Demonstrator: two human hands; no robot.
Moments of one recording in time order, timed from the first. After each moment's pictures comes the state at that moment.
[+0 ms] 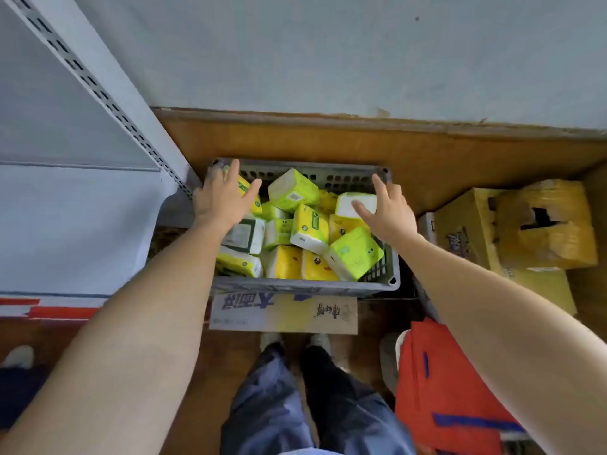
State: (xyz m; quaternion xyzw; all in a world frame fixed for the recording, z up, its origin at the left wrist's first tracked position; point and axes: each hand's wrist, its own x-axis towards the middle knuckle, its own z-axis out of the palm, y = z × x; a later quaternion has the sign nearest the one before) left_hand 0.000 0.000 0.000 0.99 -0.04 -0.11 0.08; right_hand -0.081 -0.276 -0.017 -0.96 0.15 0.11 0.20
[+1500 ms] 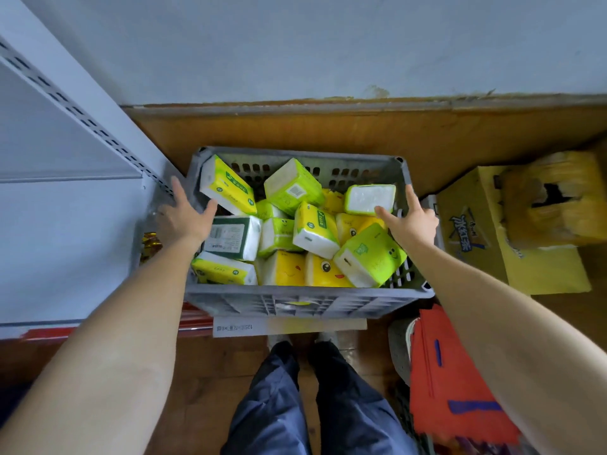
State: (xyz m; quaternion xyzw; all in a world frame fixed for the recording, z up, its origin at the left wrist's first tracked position) left_hand 0.013 0.054 -0.059 0.97 0.15 -0.15 0.11; right_hand -0.098 -0.292 -0.066 -0.84 0.42 0.10 0.33
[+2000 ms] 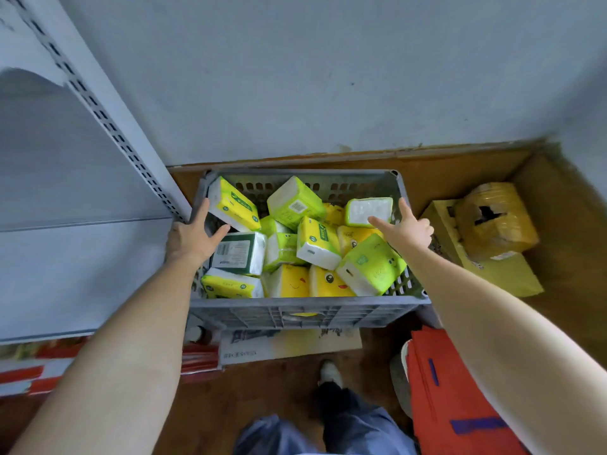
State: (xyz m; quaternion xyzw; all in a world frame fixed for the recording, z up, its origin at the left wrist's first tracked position) left_hand -0.041 0.067 0.038 0.99 0.01 -0.13 0.06; right_hand -0.156 -0.284 0.040 -0.84 0.44 0.05 0.31
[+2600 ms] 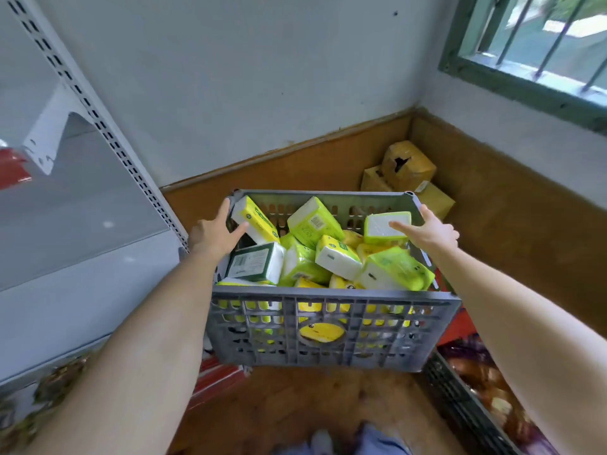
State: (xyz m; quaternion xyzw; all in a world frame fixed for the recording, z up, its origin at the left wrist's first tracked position) left_hand -0.189 0.114 0.123 0.98 -0.19 -0.09 0.04; right_hand -0.431 -0.170 0.110 -0.76 0.56 -0.03 0.32
